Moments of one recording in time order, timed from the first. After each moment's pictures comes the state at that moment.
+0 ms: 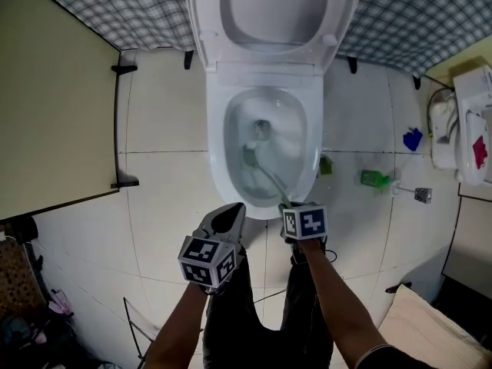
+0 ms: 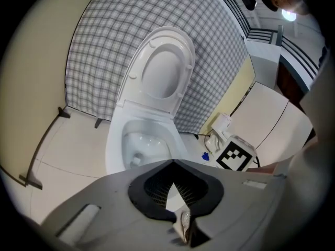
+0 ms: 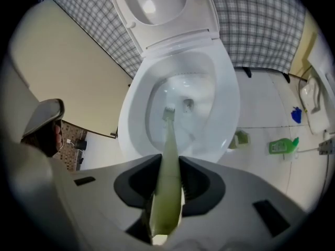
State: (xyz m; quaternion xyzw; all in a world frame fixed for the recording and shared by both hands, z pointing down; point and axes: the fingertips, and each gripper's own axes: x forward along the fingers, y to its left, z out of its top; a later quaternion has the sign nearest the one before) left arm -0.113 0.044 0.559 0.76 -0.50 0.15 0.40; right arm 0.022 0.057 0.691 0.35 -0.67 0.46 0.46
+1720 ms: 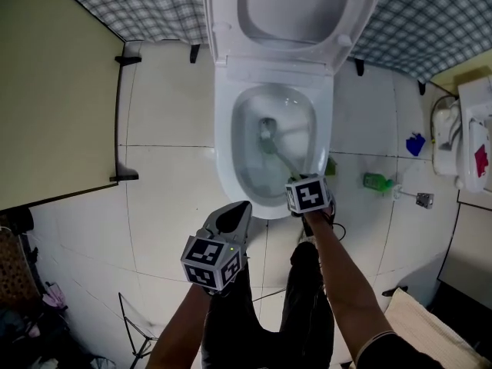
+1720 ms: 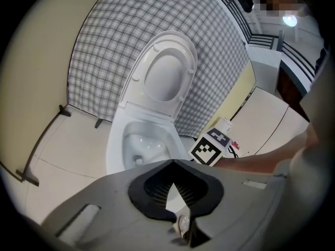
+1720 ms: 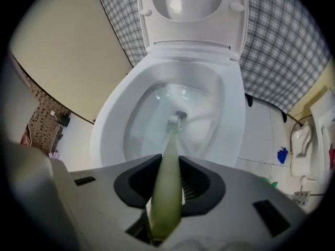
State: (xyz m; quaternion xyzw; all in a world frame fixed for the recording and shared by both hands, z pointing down) left arm -0.116 0.043 0.557 0.76 -0.50 0.12 0.40; right arm 0.026 -0.023 0.708 0.36 -0.68 0.33 0.54
